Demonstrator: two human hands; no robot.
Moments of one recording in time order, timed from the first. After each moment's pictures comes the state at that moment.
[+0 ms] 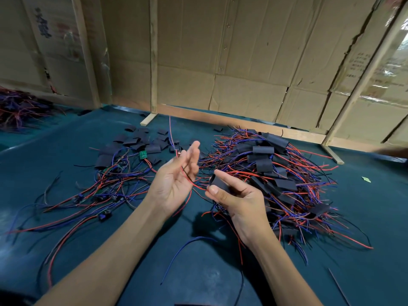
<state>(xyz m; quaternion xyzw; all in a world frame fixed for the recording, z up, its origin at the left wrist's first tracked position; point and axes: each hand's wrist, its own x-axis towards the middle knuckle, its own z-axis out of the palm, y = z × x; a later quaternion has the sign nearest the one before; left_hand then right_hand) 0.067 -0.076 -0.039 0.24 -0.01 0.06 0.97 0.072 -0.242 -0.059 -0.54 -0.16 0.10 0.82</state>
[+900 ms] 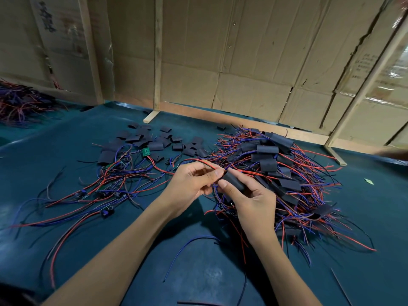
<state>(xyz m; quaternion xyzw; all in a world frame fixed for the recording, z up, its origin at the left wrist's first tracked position) 0.063 -0.093 -0.051 0.57 -0.06 0.08 0.82 0.072 -0.247 -0.062 -0.66 -0.16 -0.10 0.72</state>
